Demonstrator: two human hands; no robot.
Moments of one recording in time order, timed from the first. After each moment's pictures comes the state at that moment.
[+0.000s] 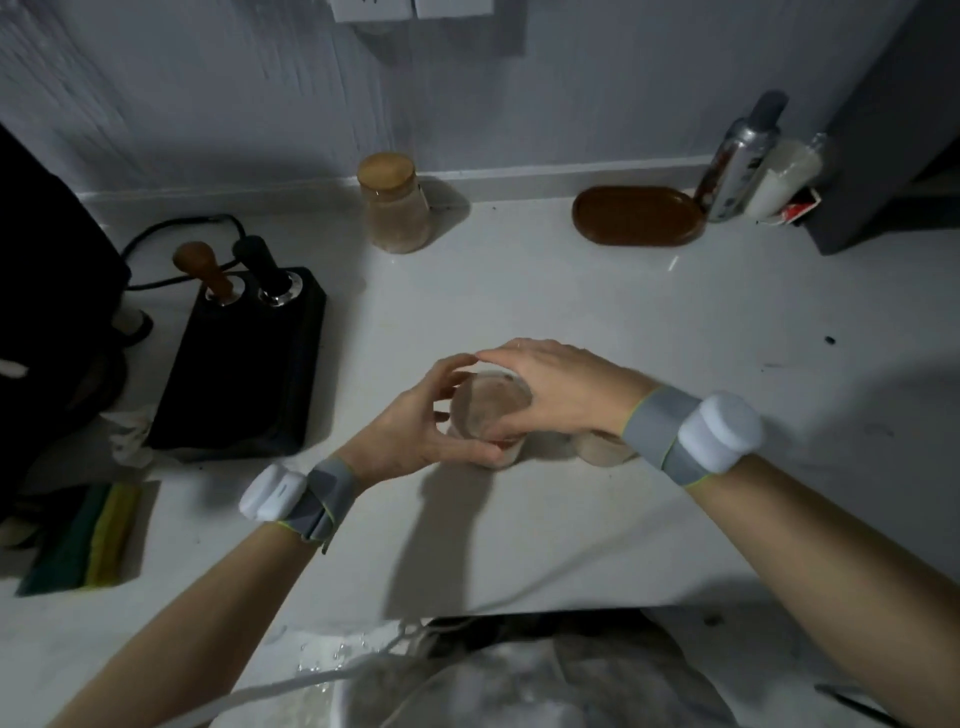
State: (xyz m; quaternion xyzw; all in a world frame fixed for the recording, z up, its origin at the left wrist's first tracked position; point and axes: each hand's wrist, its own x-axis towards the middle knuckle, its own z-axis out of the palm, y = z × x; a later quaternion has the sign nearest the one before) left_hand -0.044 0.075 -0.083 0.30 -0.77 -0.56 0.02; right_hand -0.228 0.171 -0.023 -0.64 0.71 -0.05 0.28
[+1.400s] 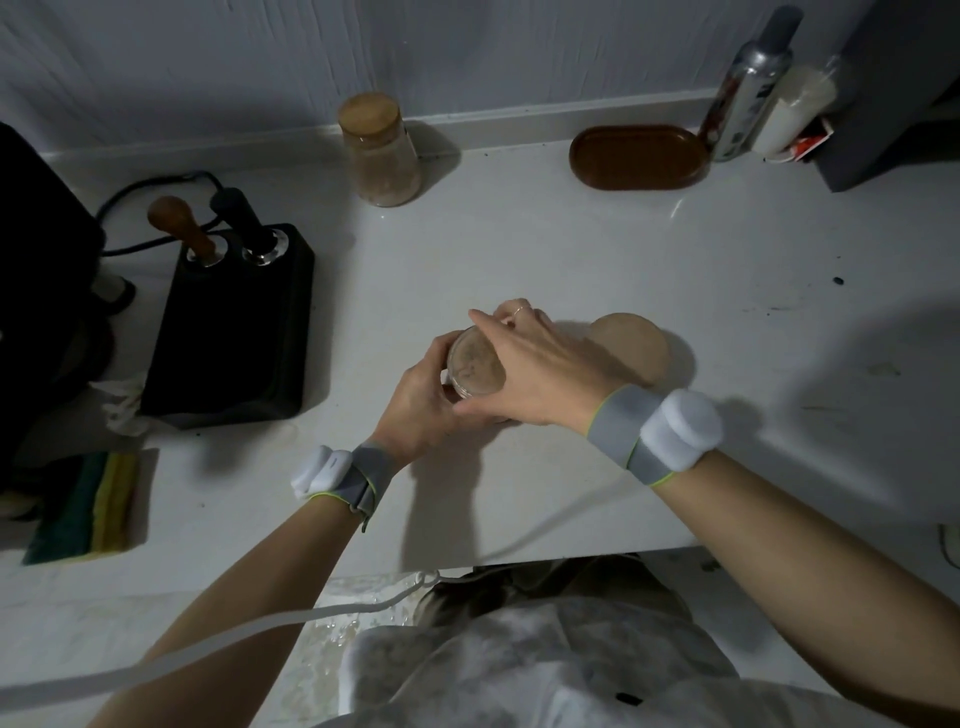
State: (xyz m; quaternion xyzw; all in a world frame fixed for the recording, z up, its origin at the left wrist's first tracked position) left_hand -0.051 0.098 -0.122 0.34 -0.74 -0.55 0.15; right_hand -0.186 0.180 -0.050 -0.57 0.79 -0.10 0.21
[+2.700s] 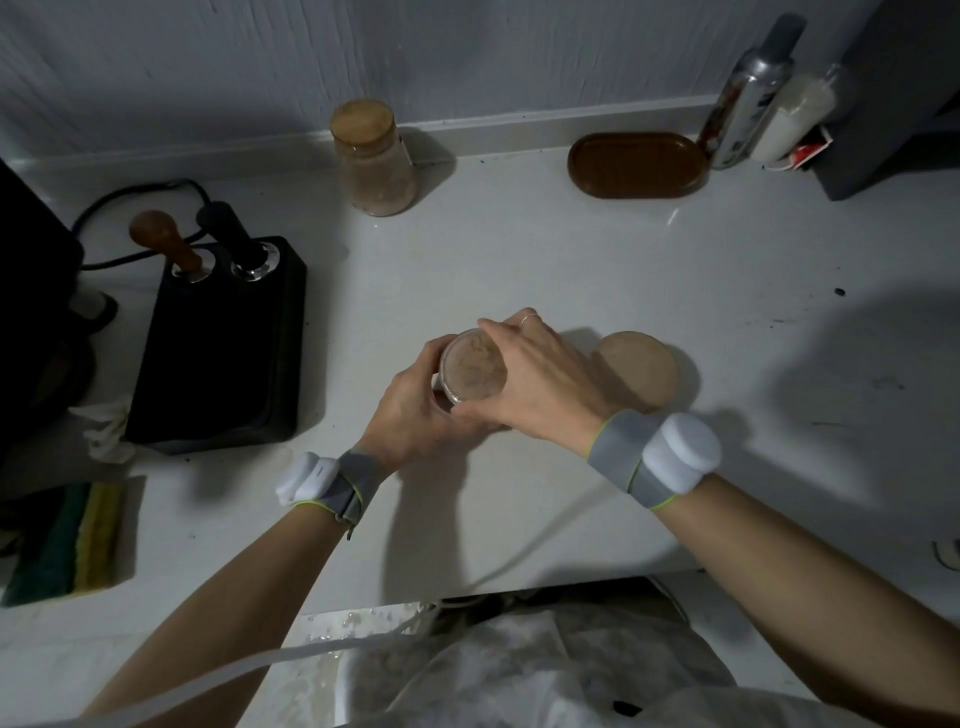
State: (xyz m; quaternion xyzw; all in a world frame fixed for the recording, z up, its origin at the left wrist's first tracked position) left_hand -0.051 0.076 -0.116 0.35 -0.76 -0.53 0.12; right_hand -0.190 0.166 -0.061 -0.52 0.81 -0.16 0.21
